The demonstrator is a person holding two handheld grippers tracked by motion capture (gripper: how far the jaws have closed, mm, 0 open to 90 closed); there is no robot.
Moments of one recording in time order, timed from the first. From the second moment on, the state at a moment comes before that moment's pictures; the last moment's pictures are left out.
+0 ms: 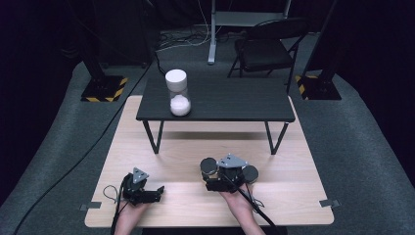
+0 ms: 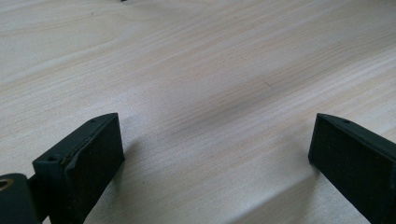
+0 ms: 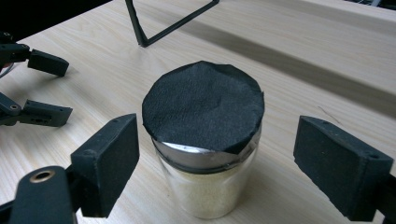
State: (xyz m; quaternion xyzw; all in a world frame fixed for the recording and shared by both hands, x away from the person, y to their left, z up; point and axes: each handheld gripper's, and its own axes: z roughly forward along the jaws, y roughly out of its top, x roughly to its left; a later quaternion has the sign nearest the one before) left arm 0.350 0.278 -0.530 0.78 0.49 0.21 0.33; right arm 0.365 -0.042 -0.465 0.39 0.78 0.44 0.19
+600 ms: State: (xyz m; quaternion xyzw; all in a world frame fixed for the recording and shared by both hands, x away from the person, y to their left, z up) left arm 0.350 0.278 -0.530 0.78 0.49 0.21 0.33; right arm 0.376 -0.031 -0.483 0.41 0.78 0.44 0.19
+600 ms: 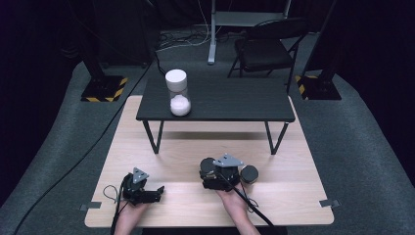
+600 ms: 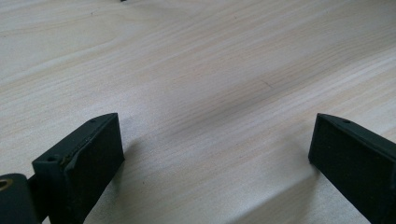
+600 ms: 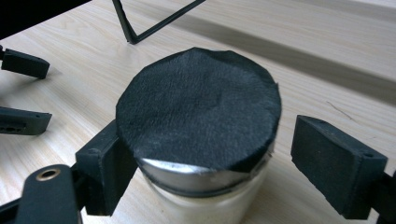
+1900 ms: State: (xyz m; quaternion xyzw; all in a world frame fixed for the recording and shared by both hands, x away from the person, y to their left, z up) left arm 0.350 0.278 -0.530 0.78 0.49 0.20 0.33; right arm 0.380 -0.023 -0.493 0.42 0.77 0.44 0.18
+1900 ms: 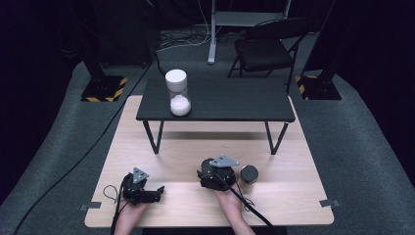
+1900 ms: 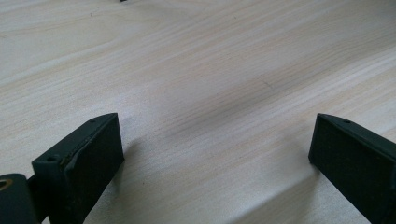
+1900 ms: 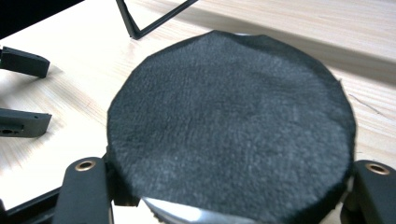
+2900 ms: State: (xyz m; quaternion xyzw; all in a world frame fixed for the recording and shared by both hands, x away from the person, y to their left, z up) left arm 0.350 0.278 -0.530 0.78 0.49 0.20 0.33; right arm 0.364 -0.037 -0.447 0.39 0.78 0.46 0.18
